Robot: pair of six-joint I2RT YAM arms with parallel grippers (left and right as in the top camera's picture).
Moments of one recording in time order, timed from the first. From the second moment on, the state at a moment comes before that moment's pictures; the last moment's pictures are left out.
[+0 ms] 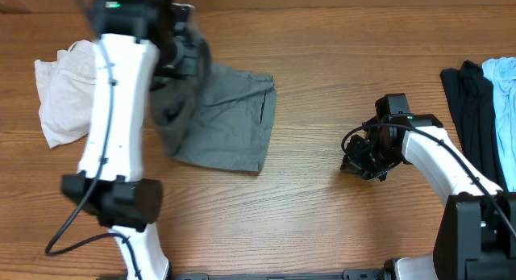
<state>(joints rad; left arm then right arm) -0.22 2.04 2.34 -1.60 -0.02 -0.09 0.05 1.62 0.96 -0.89 -0.42 0.46</state>
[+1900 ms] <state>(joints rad) -0.10 2.24 2.23 -1.63 0.14 -0.13 0.49 1.85 1.14 -0.22 -0.58 0.59</state>
